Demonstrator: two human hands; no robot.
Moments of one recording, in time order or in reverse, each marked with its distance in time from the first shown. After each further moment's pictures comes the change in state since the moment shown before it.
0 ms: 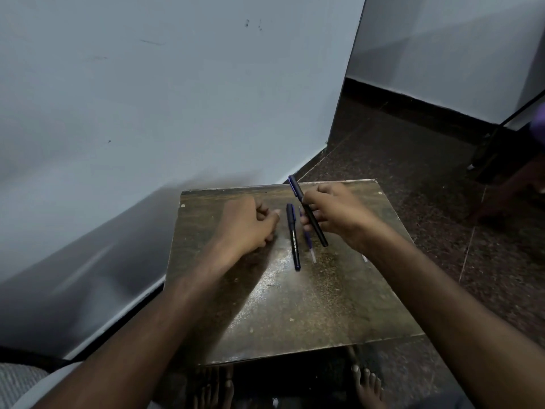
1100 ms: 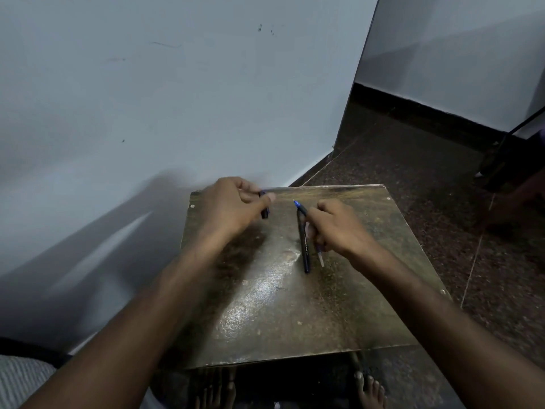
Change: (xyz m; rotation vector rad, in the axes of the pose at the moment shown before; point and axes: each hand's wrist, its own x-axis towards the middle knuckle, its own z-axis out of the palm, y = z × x) left_hand 0.009 -0.007 -0.035 -0.208 0.260 -0.036; right_hand -0.012 0.010 0.019 -0.429 0.116 -0.100
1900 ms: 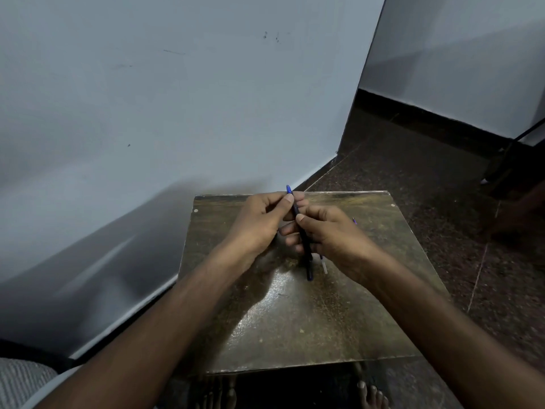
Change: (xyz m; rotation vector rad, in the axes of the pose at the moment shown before) left_hand -0.020 0.009 0.029 -0.464 -0.347 -0.011; right_hand -0.001 0.000 0.009 0.568 -0.273 0.007
